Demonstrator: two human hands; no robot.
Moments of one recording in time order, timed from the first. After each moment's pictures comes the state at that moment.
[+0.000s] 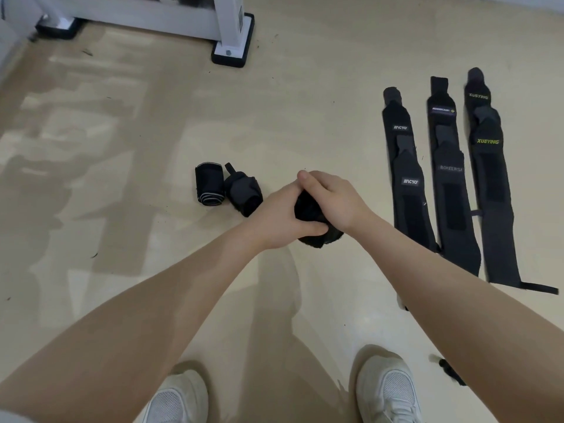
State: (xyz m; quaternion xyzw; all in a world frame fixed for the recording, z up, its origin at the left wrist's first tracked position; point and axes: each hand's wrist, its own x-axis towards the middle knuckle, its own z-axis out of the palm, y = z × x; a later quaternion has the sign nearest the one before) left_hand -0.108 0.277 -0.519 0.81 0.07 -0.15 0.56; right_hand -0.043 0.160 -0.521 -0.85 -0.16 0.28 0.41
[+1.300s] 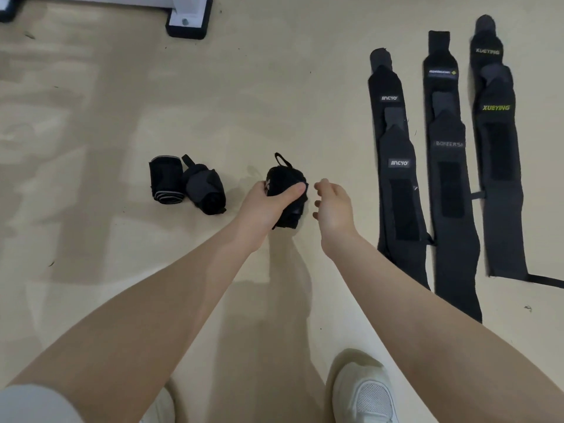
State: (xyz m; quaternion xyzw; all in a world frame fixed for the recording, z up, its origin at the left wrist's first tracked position) left_hand -0.056 0.218 -0.578 0.64 0.35 -0.14 0.68; right_hand -0.022 0.110 -0.599 -0.70 0.25 0.27 0.61
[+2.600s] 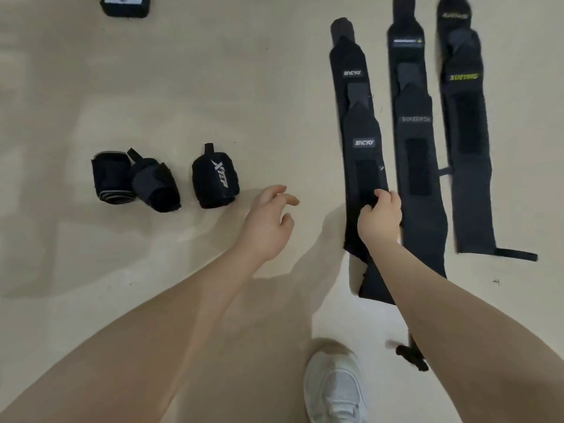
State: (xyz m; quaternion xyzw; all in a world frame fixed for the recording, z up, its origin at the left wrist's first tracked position) left_hand -0.065 0.153 -0.626 0.90 0.11 -0.14 0.41; right_hand -0.003 -0.038 -0.671 -0.93 0.19 0.15 0.29
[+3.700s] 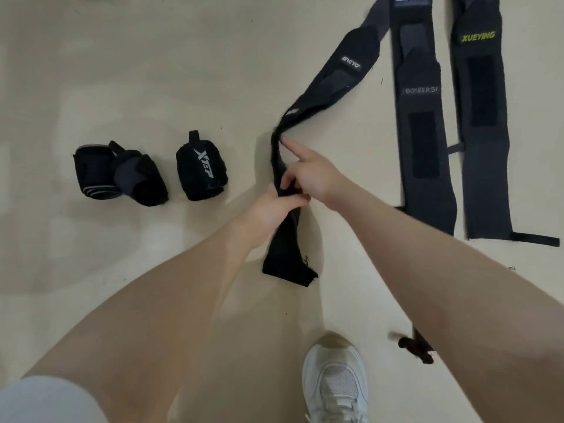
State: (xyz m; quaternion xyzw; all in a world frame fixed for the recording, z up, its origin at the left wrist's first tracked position) left_hand -0.034 0.131 -0.650 0.64 0.32 -0.31 0.63; right_hand 0.034 0.038 -0.626 -0.76 0.02 0.42 0.50
